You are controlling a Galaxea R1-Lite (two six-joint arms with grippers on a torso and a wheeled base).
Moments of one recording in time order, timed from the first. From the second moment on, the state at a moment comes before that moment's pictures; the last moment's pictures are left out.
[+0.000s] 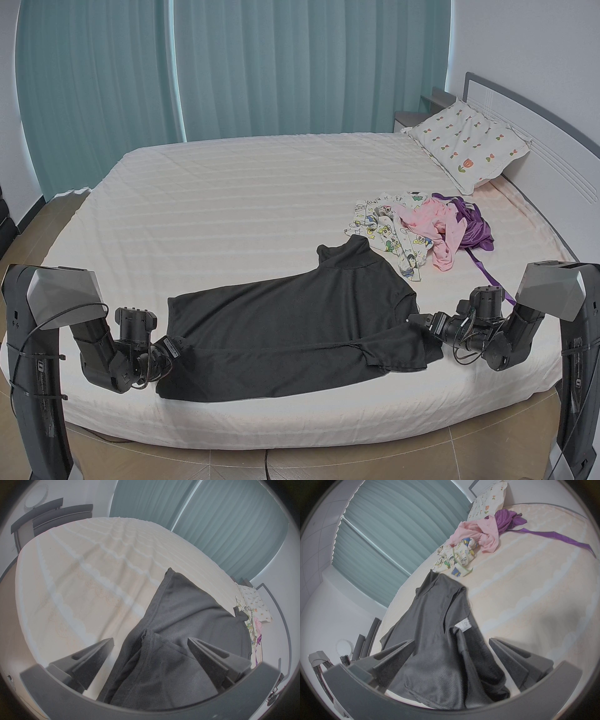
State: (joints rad) left arm -0.05 2.38 -0.66 -0.97 0.08 -0.69; right arm 0.08 2.49 -0.85 -1.10 0.33 0.56
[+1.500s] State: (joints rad) left arm -0.01 2.23 -0.63 -0.97 0.03 -0.77; right arm 0.05 2.35 -0.79 -1.18 0.29 0.80
